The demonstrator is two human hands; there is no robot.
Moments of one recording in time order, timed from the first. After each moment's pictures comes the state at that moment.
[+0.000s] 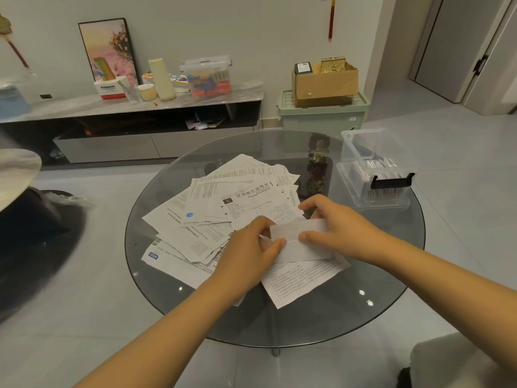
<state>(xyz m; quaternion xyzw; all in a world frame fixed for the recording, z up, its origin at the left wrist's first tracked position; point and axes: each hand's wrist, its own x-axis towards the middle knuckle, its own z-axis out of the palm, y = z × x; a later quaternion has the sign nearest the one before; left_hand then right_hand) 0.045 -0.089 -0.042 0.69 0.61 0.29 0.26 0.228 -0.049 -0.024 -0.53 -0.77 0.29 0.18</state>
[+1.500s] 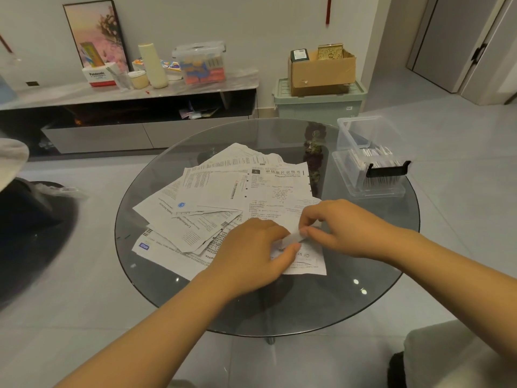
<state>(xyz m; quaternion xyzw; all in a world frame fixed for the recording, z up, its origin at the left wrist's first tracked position) 0.049 -0.090 -0.049 0.83 0.52 0.17 0.10 0.238 -0.056 -0.020 -0.47 -0.86 0.18 0.08</state>
